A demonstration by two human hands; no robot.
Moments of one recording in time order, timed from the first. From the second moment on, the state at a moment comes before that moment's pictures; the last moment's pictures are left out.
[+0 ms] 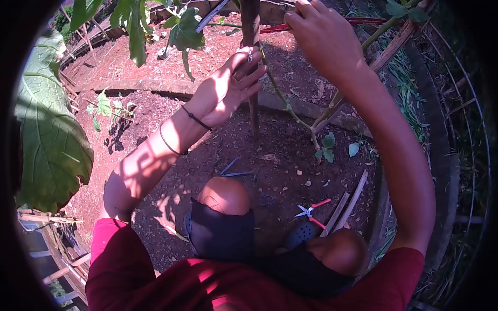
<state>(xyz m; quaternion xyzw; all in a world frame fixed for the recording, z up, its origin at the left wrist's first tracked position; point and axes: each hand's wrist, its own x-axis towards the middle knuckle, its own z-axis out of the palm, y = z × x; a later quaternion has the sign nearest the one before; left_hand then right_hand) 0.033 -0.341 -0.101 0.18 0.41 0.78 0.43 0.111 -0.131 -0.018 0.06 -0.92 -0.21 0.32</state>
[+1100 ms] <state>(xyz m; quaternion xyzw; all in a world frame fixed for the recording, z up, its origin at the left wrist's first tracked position) 0.051 -0.321 -0.107 0.15 0.35 0.83 0.41 0.129 -0.209 -0.057 -0.07 -0.91 0.03 0.41</state>
